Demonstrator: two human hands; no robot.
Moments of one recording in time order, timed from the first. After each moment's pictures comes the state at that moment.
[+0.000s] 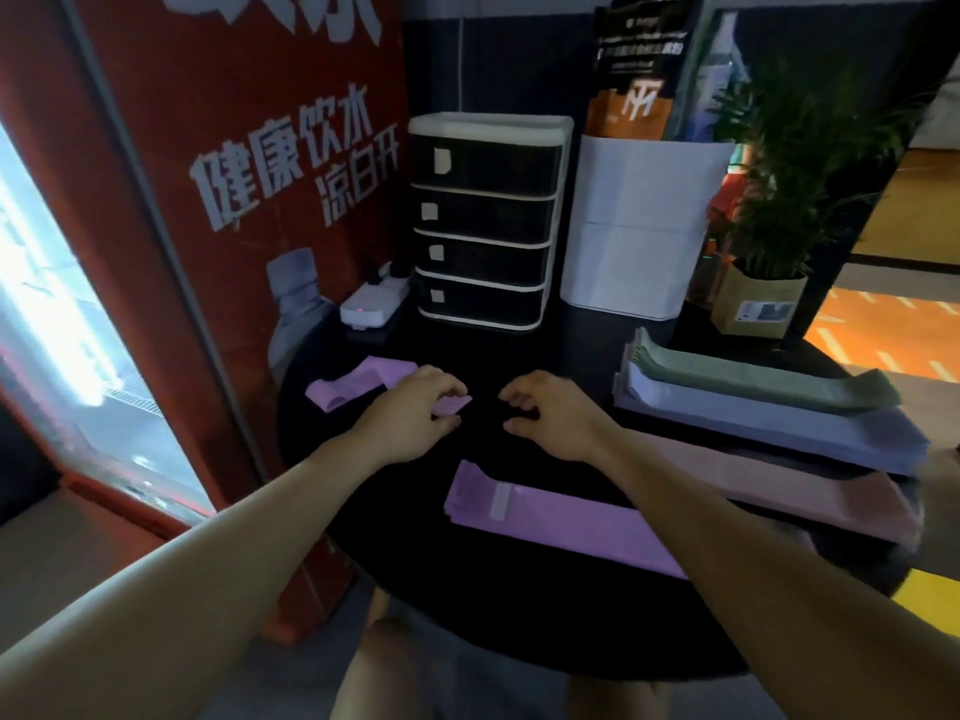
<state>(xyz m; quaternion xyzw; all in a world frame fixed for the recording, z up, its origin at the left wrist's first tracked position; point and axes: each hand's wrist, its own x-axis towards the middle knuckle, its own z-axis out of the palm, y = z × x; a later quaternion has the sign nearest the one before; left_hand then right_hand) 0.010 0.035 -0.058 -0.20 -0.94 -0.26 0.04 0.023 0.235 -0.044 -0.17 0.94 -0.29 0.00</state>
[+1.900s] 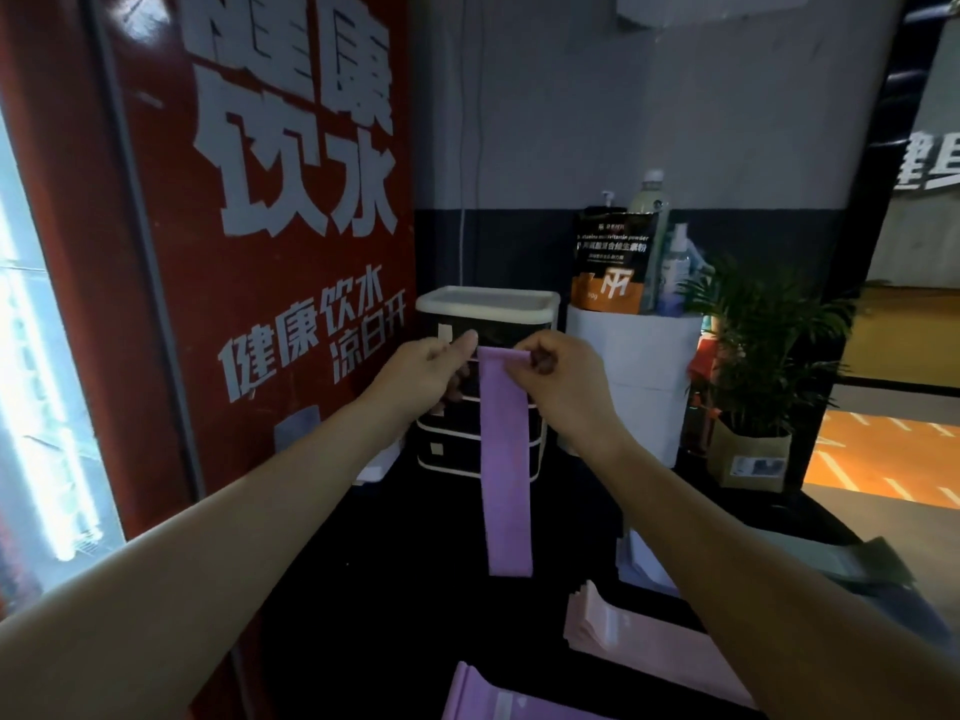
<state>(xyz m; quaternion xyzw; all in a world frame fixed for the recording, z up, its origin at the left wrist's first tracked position) -0.031 0.065 0.132 -0.10 -0.82 -0.55 0.10 -0.031 0.223 0.114 -0.17 0.82 -0.46 -0.31</state>
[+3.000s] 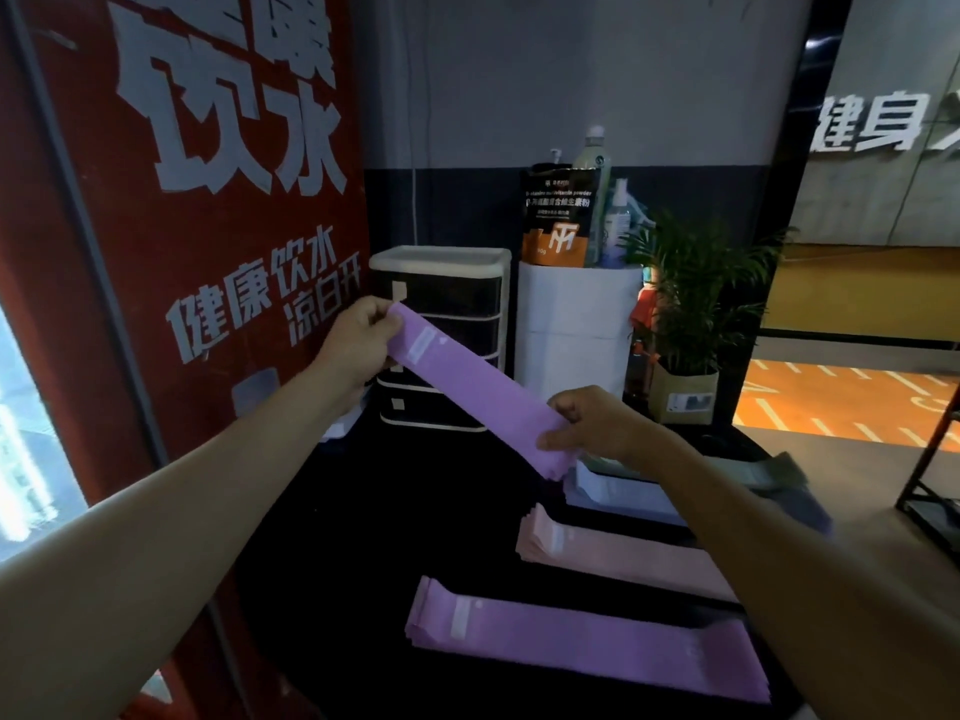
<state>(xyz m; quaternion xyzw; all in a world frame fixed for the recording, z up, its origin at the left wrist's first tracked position) -0.034 0.060 0.109 -0.09 -0.75 -0.64 0.13 0.008 0.315 0.054 -0.11 0.90 -0.42 0.00</state>
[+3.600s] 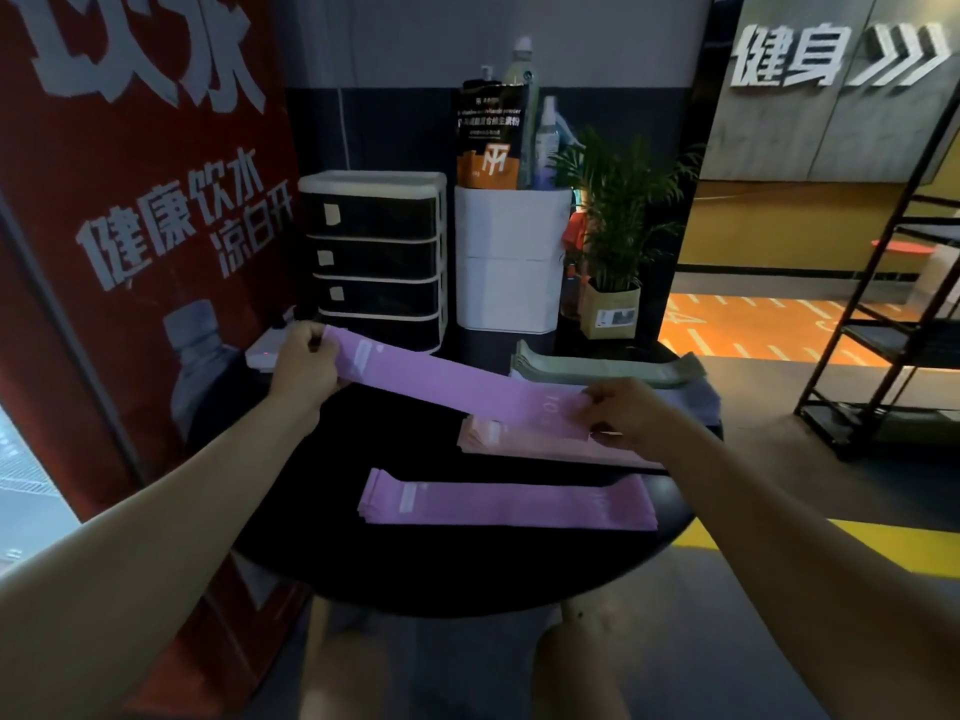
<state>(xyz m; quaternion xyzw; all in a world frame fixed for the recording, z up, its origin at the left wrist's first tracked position) 0.012 0.065 0.010 0.02 -0.76 -0.64 0.11 0.109 0.374 -0.009 0.16 0.79 -0.60 0.00</state>
